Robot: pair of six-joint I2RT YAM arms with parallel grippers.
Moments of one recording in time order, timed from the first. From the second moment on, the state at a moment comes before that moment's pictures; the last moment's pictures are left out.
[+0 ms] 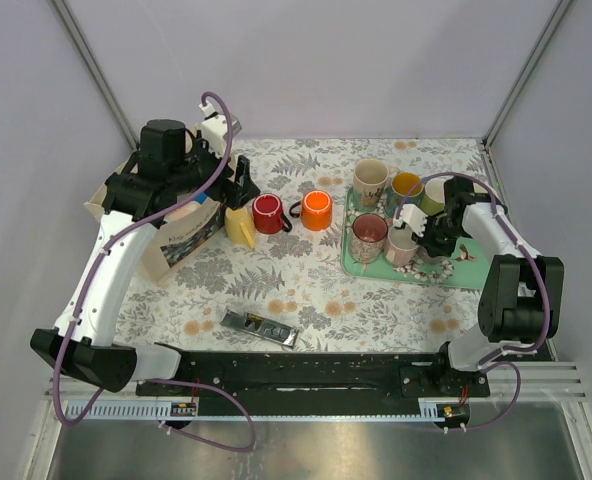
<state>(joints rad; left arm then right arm) -0.29 1.31 1.60 -0.79 0.46 0.13 -0.05 1.58 1.12 -0.88 -0.27 -1.27</state>
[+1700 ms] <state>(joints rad) -0.29 1.15 1.32 -0.95 0.29 0.37 0.44 2.13 1.86 -0.55 -0.10 0.15</state>
